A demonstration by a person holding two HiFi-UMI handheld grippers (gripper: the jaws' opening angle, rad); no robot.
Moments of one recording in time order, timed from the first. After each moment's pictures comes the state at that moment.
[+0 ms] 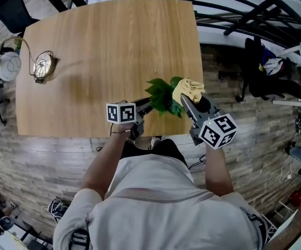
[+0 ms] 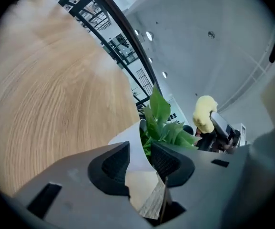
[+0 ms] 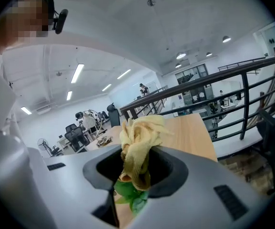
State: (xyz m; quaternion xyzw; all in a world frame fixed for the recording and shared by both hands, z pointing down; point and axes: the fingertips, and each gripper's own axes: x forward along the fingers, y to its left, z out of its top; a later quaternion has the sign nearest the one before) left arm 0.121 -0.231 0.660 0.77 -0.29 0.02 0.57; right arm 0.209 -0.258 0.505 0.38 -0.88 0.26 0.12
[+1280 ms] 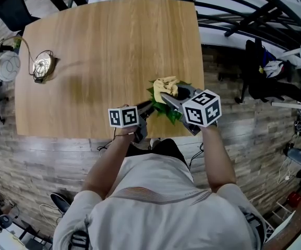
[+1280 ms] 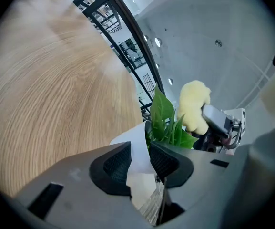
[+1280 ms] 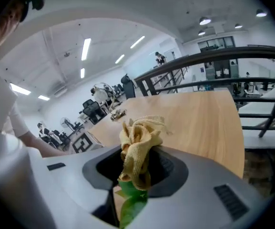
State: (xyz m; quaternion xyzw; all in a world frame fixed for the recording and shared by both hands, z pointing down) left arm 0.118 -0.233 0.665 0.73 -0.32 -0.02 0.60; right arm 0.135 -0.275 0.557 0.23 -0.88 0.31 0.27
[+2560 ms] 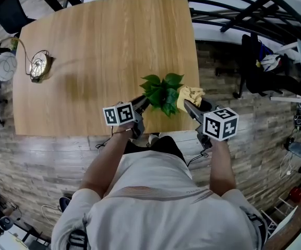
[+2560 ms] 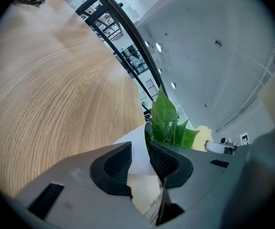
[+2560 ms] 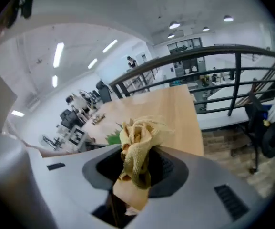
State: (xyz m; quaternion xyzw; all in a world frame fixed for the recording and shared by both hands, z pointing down) left arm 0.111 -0.235 0.665 0.73 -0.36 -0.02 0.58; right arm 0.248 -0.231 0.556 0.37 -0.81 0.36 0.27
